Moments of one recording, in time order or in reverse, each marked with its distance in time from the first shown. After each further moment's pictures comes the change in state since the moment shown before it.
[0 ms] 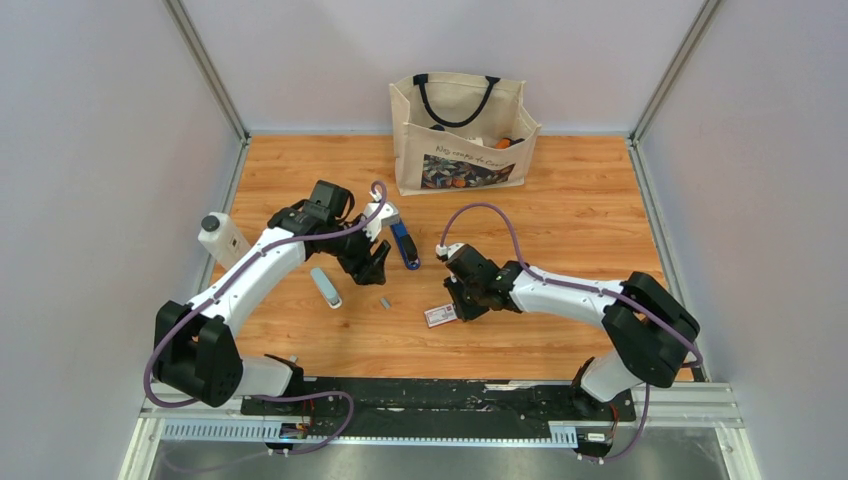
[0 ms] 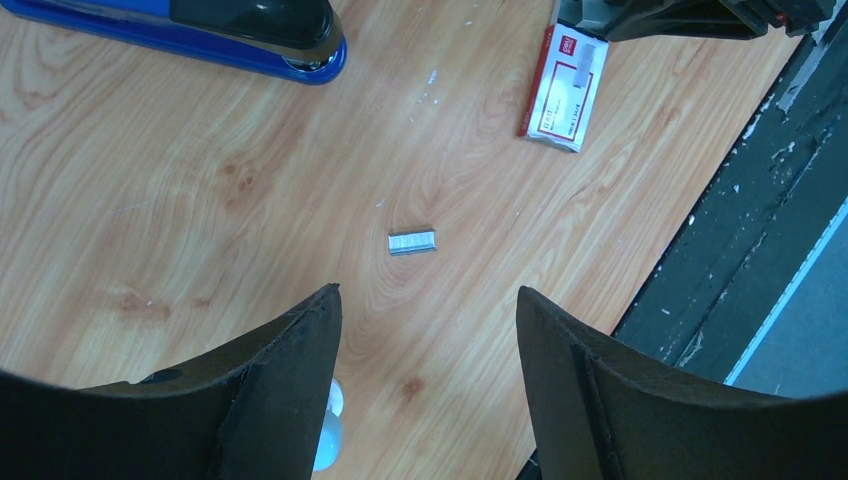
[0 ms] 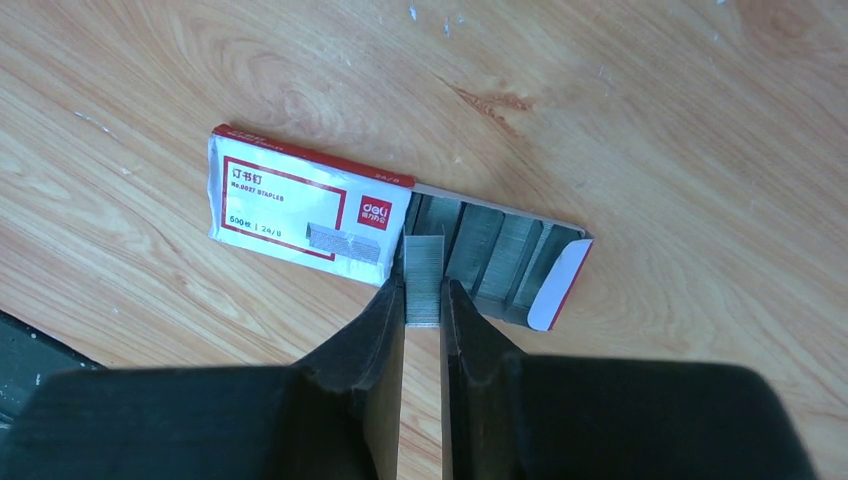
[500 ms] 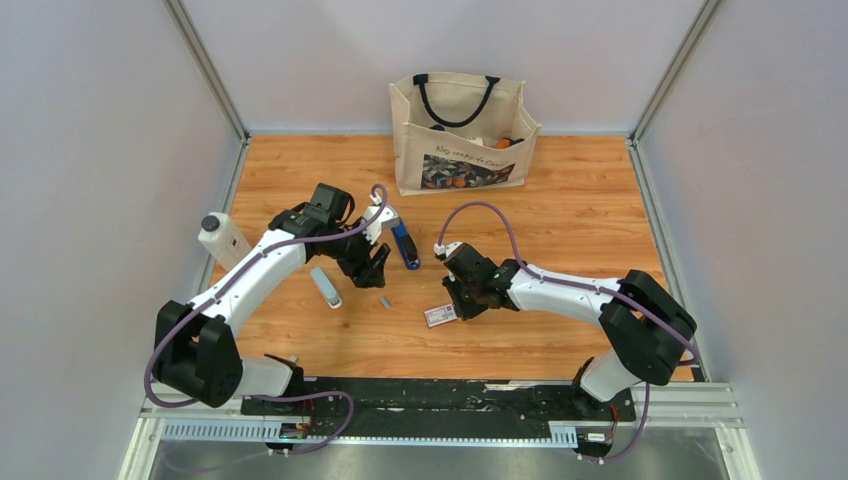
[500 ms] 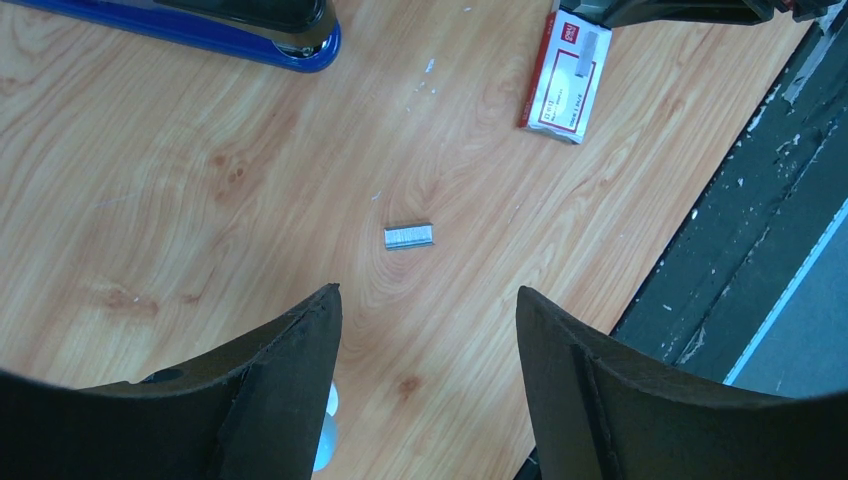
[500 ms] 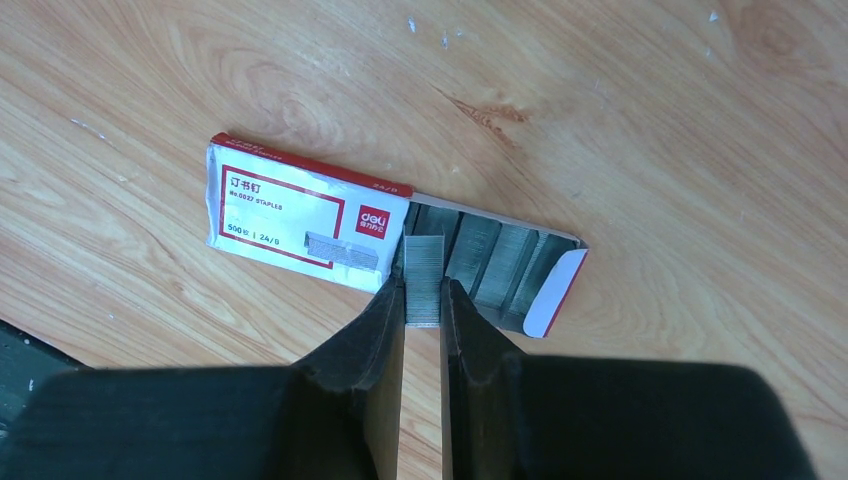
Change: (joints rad) left arm 0.000 -0.002 -0.027 0.008 0.000 0.001; right arm 0.000 0.021 0.025 -0.010 0.011 -0.016
